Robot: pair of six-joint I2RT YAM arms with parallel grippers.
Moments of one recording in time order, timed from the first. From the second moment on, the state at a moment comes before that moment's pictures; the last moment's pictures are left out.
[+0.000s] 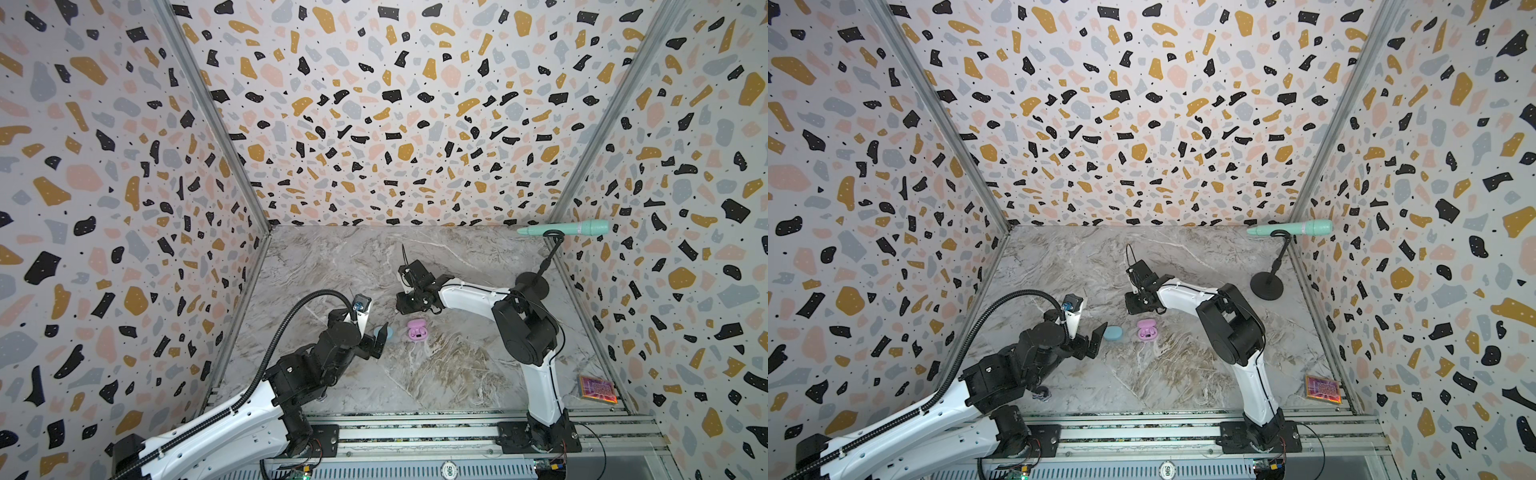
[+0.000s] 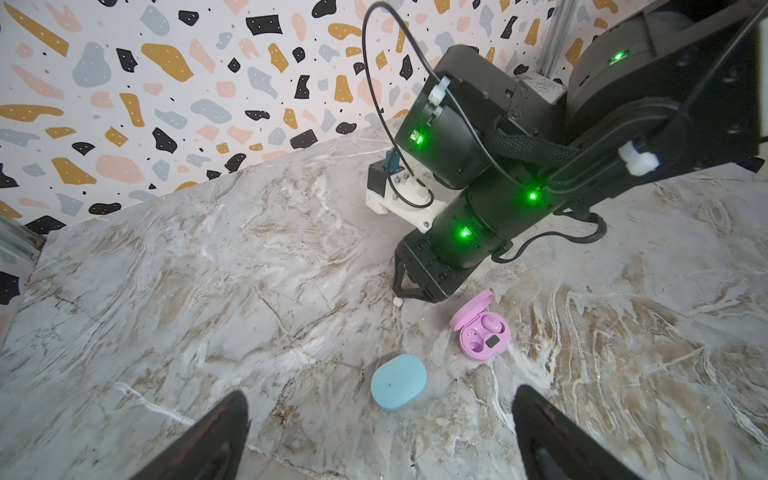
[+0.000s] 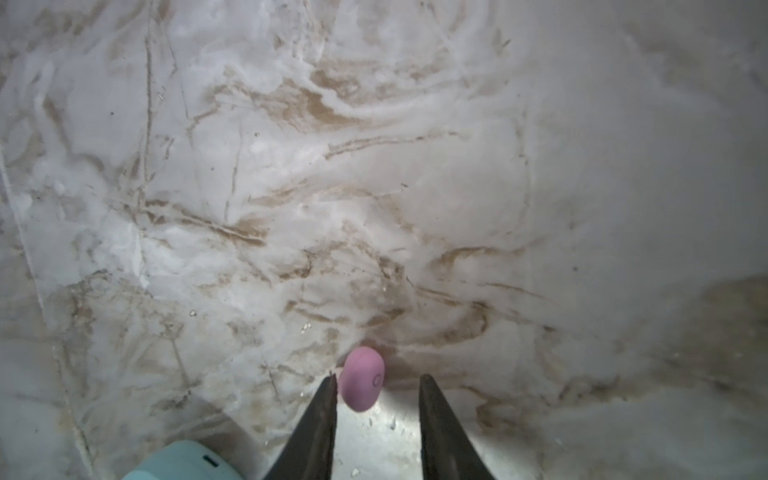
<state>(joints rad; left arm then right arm) -0.94 0.76 0.65 -0.37 -0.47 -0.17 0.74 2.10 1.47 -0.39 -0.14 0.38</state>
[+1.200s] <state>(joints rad) -0.94 0.77 0.65 -0.37 -0.44 -0.17 0.75 2.14 1.51 -0.39 -0.15 0.39</state>
